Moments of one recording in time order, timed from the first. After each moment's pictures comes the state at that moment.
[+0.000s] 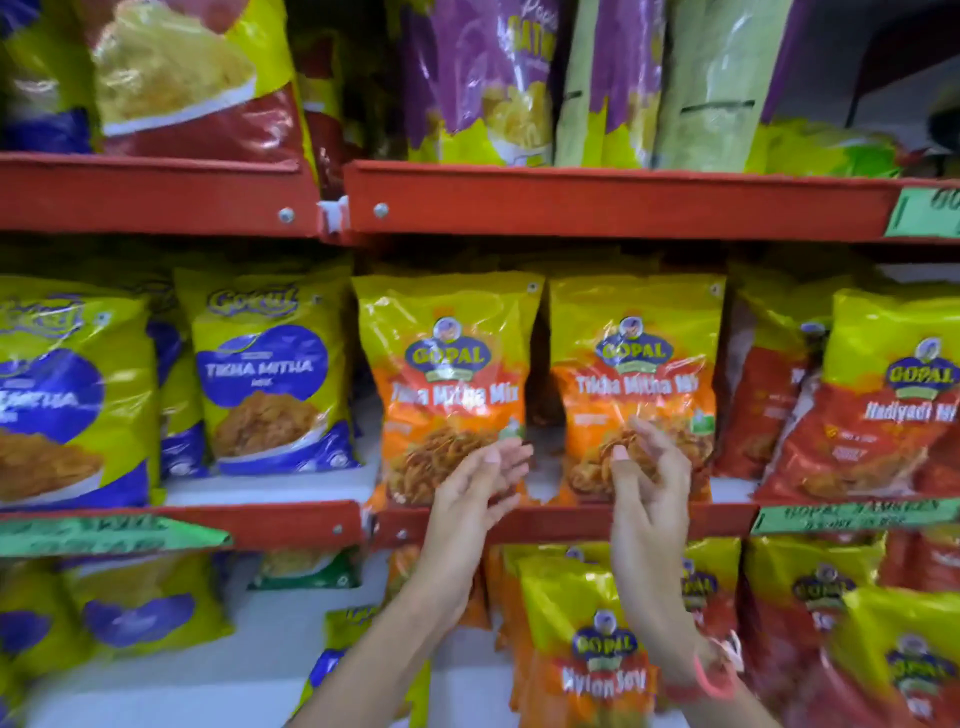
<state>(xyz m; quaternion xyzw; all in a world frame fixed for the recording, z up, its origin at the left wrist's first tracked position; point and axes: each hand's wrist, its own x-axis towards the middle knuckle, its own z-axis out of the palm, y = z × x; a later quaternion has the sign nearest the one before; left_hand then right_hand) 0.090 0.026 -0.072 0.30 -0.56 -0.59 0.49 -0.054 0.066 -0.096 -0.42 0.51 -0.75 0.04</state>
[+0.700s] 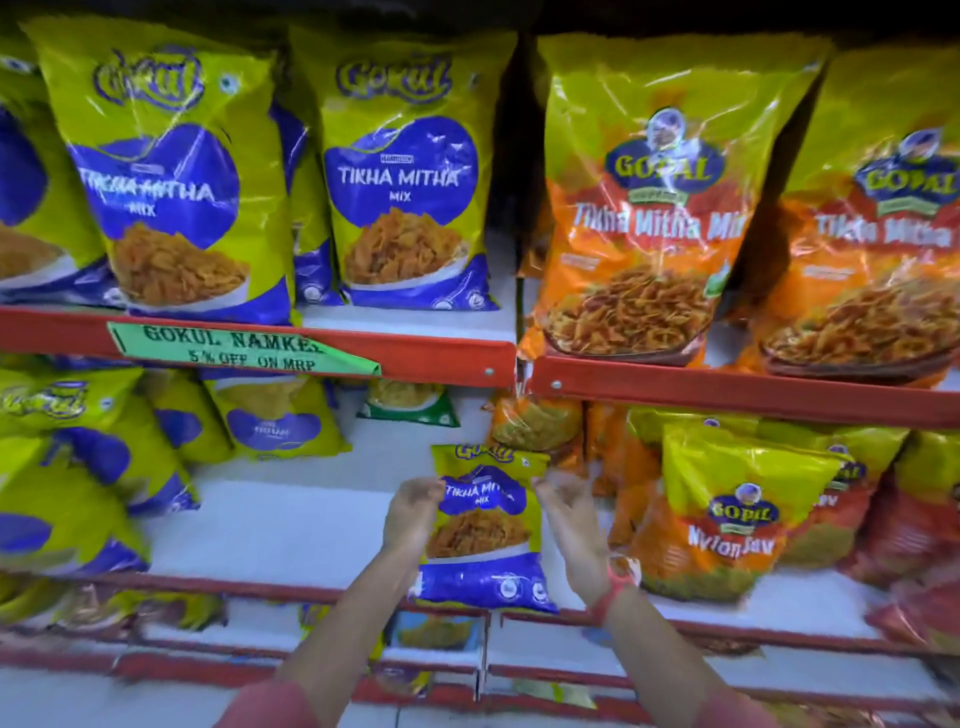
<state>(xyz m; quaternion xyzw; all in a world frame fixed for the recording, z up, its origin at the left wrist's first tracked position) 0.267 -0.030 -0.293 0.64 -0.37 -0.55 0.38 0.093 0.000 -0.303 -0.28 0.70 -0.51 0.43</state>
